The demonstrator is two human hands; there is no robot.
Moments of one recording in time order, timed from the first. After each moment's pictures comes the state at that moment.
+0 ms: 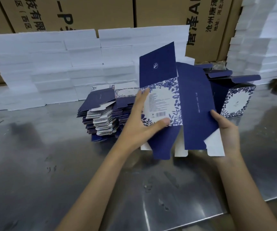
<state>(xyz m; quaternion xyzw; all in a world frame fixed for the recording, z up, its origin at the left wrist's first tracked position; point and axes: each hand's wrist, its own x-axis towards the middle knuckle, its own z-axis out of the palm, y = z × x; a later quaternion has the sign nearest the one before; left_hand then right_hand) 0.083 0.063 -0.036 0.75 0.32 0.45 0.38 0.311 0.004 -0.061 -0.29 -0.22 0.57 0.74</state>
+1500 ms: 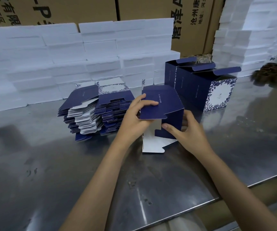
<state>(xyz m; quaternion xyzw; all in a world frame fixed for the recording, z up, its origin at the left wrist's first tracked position) 0.125 0.067 -0.043 0.75 0.32 0.46 0.36 0.314 0.014 -0.100 -0.63 -0.54 0.16 0.53</state>
